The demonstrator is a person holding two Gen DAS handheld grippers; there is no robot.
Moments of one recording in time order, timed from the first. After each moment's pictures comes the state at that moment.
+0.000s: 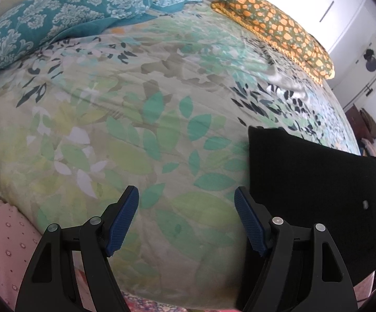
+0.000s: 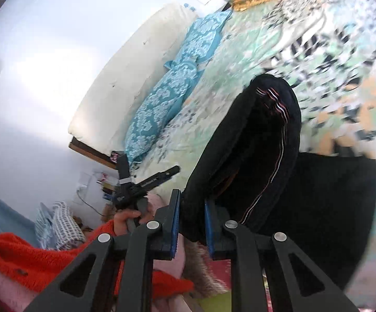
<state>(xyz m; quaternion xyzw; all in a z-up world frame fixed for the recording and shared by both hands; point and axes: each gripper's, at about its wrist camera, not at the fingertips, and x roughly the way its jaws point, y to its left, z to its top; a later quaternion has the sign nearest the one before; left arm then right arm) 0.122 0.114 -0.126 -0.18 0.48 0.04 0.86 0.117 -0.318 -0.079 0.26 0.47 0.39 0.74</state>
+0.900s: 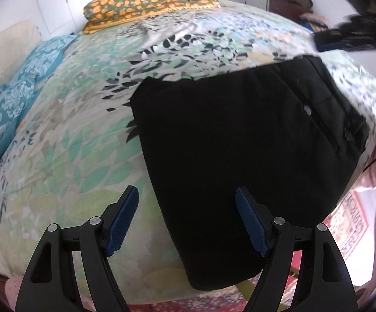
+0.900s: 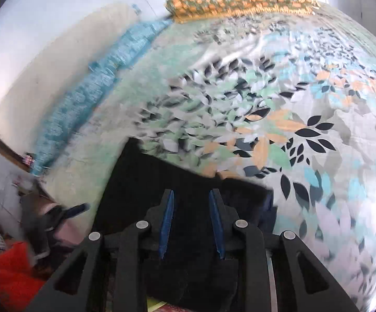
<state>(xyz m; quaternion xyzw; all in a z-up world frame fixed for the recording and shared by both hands) 0.085 -0.069 -0.140 0.15 0.47 -0.14 0.86 0.198 -0.334 -0.107 0.10 0.51 0.19 0.83</state>
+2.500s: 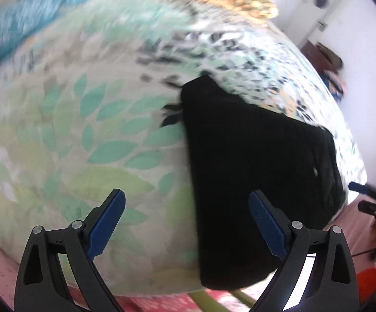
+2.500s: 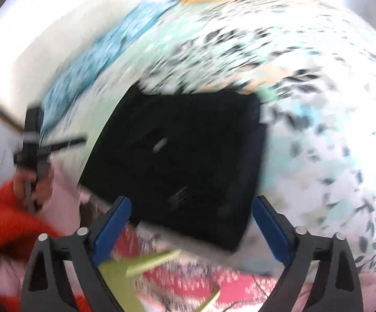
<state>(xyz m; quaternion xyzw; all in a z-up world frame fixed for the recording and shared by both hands) 0.135 0.018 -0.140 -0.11 0.55 -0.12 0.82 0.093 -0.381 -0.129 0.10 0.52 0.21 0.82</state>
